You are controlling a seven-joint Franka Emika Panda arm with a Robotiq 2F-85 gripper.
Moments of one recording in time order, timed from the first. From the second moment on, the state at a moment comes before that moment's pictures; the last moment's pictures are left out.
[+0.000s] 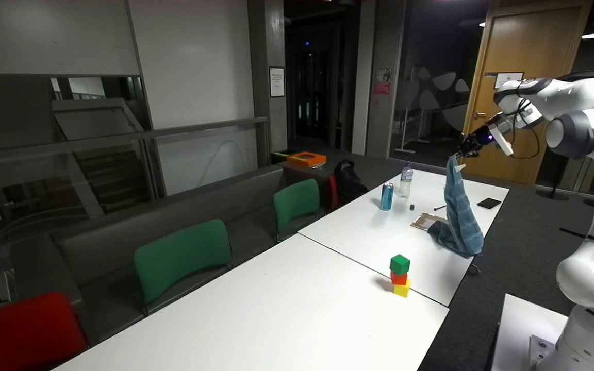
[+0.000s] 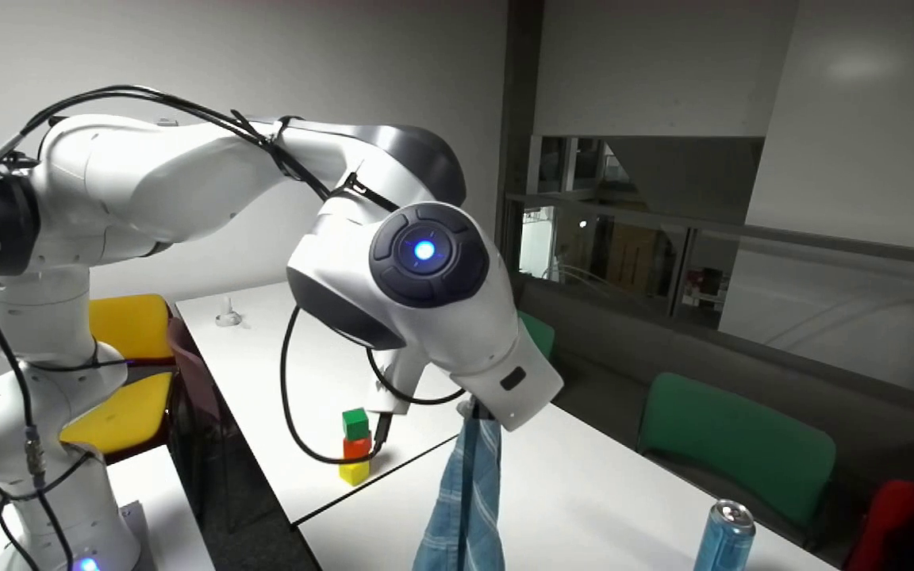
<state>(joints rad) -0.86 0.29 -0.29 -1.50 0.90 1.65 -0.33</state>
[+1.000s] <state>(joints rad) -0.60 0.15 -0.30 -1.62 0.69 1.79 -0.23</state>
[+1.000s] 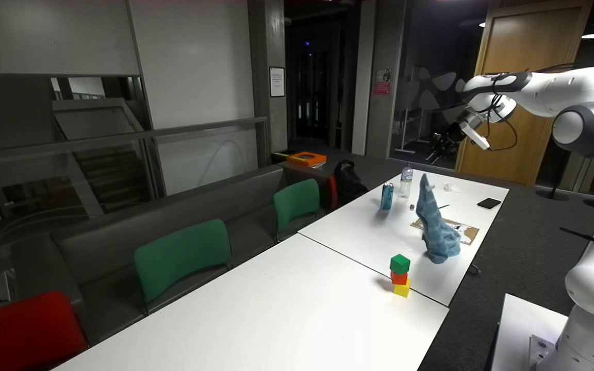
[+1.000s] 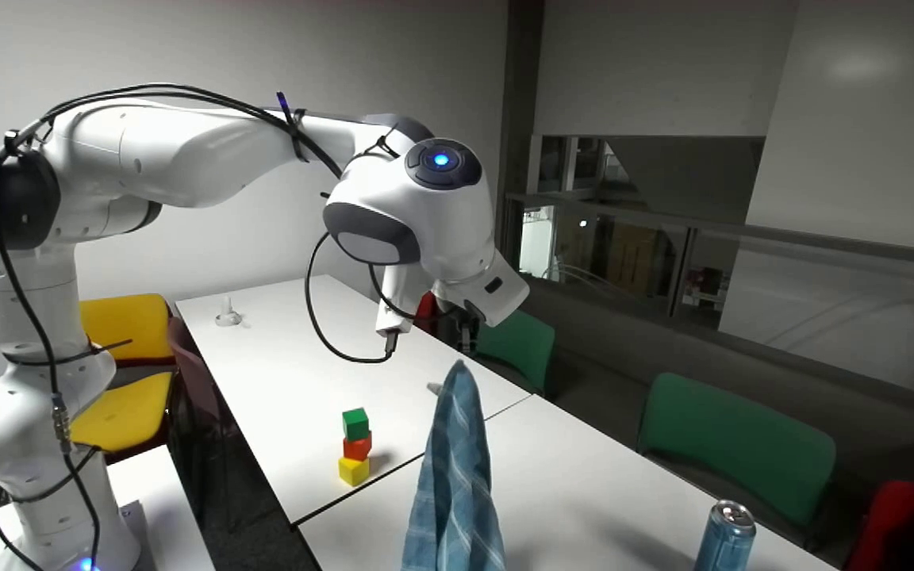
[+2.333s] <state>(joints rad) -0.54 0.14 -0.42 -1.72 0.33 1.90 -0.15</state>
